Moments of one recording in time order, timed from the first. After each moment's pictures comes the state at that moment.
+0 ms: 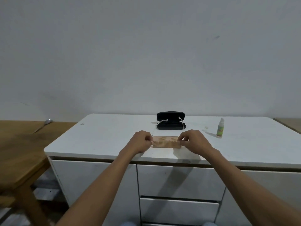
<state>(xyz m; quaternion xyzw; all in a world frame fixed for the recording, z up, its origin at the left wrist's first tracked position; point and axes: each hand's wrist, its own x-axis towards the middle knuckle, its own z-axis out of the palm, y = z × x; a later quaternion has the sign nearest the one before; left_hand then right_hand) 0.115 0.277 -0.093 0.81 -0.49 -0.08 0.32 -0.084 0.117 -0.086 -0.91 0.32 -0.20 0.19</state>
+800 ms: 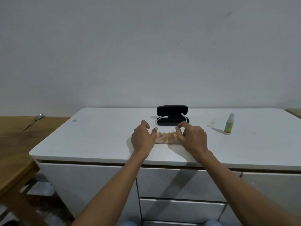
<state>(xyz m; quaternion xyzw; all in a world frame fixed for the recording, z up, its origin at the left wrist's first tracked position) 0.111 0.218 -0.122 0.85 -0.30 0.07 0.43 -0.037 0.104 -0.121 -0.85 0.33 -0.42 0.07</state>
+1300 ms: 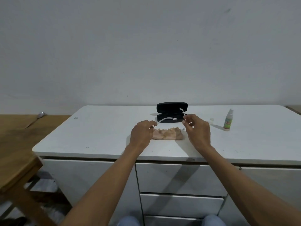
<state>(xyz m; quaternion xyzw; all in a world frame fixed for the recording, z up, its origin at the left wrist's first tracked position) 0.129 0.227 -0.125 0.79 -0.48 0.06 0.37 -0.048 0.093 -0.117 -0.77 0.35 -0.46 0.25</state>
